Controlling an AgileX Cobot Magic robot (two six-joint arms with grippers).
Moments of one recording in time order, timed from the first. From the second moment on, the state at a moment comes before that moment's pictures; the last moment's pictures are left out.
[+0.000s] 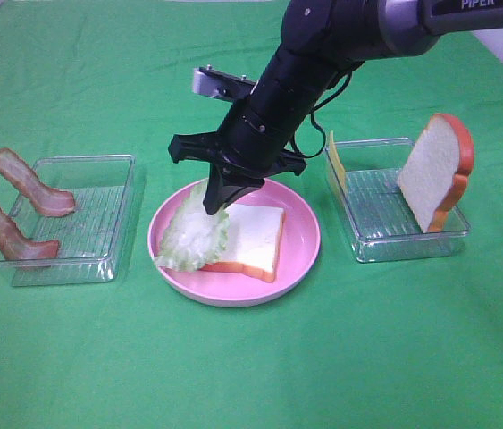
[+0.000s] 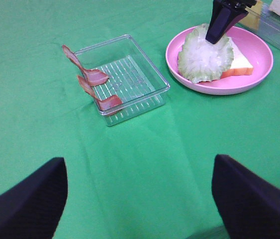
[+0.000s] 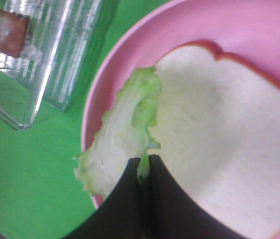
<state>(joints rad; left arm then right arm) -0.29 0.00 -0.50 -0.06 1.06 0.10 0.55 2.20 -1.66 0.56 0.87 -0.16</state>
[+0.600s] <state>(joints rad) -0.29 0.00 -0.50 -0.06 1.06 0.10 0.55 2.20 -1.66 0.31 0.89 0.04</state>
